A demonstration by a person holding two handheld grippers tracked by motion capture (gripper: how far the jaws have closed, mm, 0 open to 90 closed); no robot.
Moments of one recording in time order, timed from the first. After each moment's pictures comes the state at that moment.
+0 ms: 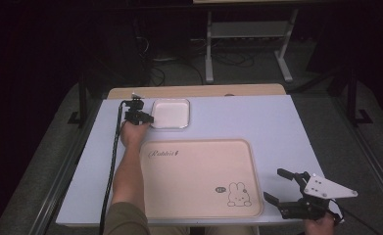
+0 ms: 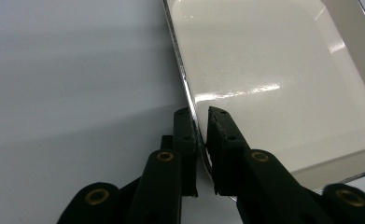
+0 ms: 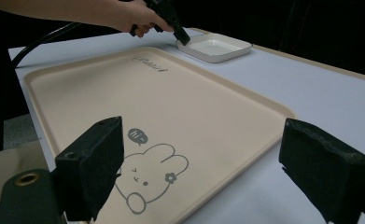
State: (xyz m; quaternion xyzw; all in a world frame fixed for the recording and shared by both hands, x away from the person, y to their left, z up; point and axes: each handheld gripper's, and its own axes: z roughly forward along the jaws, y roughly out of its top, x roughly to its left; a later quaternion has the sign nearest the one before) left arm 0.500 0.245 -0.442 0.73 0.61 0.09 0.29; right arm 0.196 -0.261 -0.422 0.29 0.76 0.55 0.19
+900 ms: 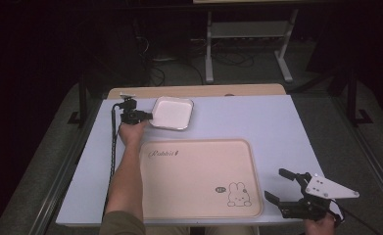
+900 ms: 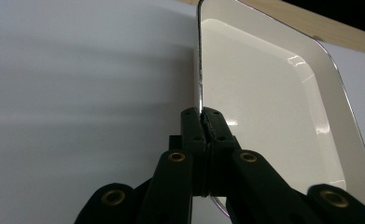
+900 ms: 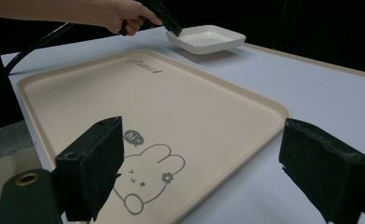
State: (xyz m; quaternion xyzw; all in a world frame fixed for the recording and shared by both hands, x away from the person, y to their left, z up) left arm 0.480 0.254 -0.426 0.66 0.65 0.06 0.39; right arm 0.194 -0.262 -0.423 0.31 0.75 0.55 0.19
